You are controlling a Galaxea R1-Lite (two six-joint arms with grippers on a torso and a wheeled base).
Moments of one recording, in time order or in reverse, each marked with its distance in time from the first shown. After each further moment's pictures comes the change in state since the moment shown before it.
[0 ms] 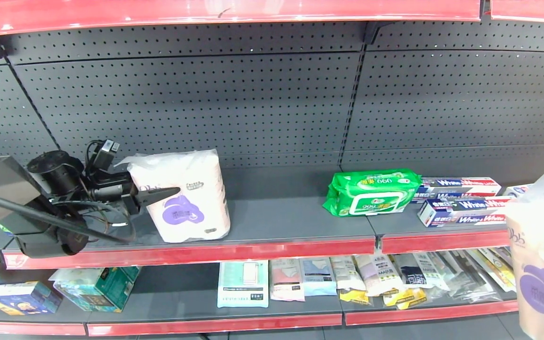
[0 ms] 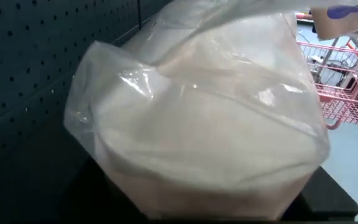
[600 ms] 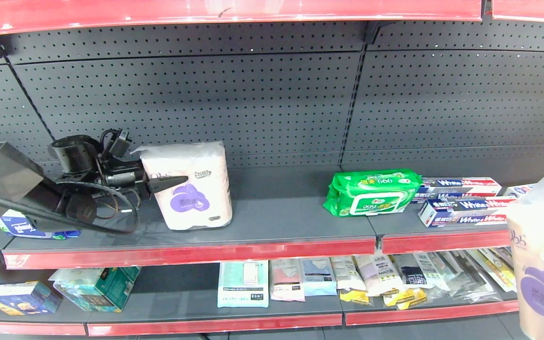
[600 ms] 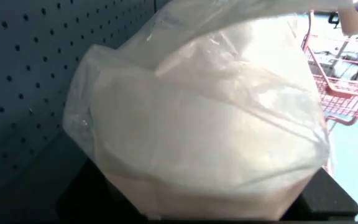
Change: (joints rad) left arm -0.026 -0.002 -0.205 0.409 0.042 0.210; right arm 0.000 -0.016 0.010 0.001 0.000 0.001
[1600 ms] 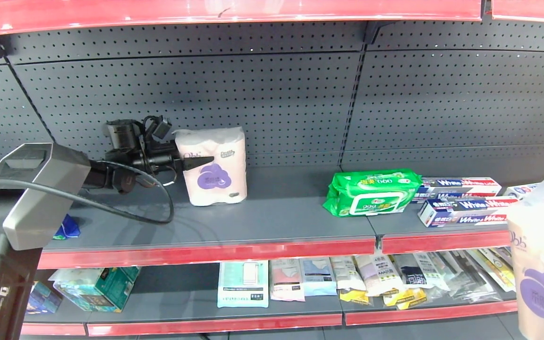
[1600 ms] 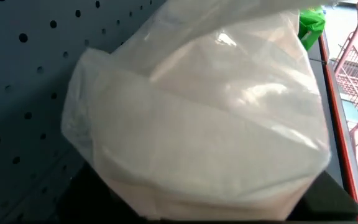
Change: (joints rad) left arm -0.096 0.235 -0.606 0.493 0.174 0.108; right arm -0.001 -0.008 0.011 0.000 0.000 0.014
